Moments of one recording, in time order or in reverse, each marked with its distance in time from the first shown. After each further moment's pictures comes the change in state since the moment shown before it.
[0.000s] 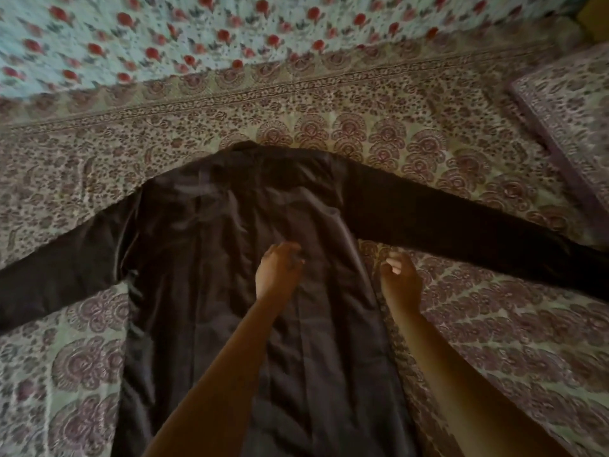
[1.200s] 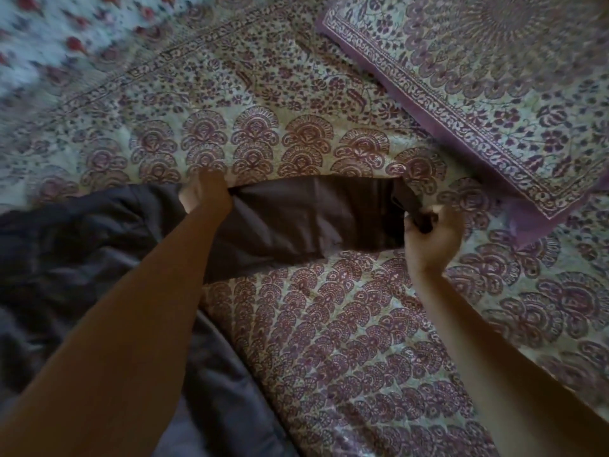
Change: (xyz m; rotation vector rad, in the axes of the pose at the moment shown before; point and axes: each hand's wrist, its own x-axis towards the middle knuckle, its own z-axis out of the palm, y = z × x) left_hand 0.193 0.201 0.168 0.699 0.003 0.233; right_hand 0.174 0.131 -0.177 -0.074 0.777 -0.037
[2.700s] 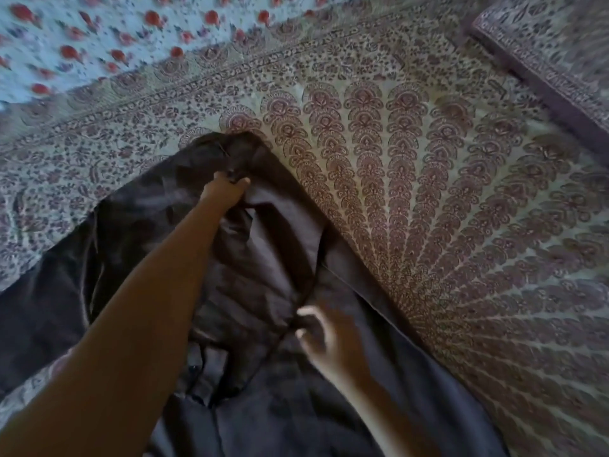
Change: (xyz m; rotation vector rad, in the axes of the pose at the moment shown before) left_hand -0.066 -0.326 0.001 -0.545 -0.206 -0.275; right_hand -0.424 -0.128 -0.015 0.056 -0.931 -0.535
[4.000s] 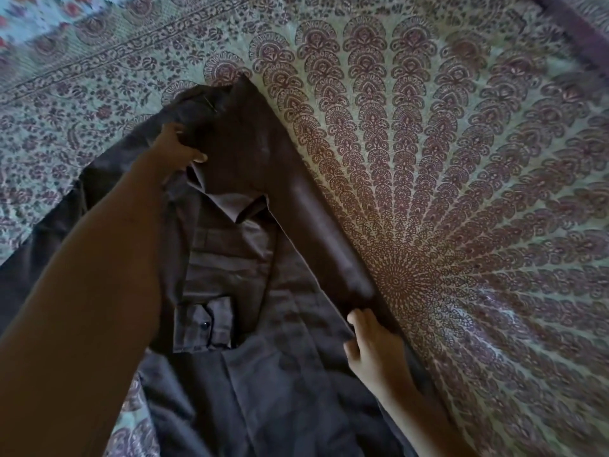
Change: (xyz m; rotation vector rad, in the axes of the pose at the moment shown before) left_hand 0.018 -0.046 -0.051 -0.211 0.005 0.073; right_hand -0.070 0.033 -0.003 -0.406 -0.019 0.069
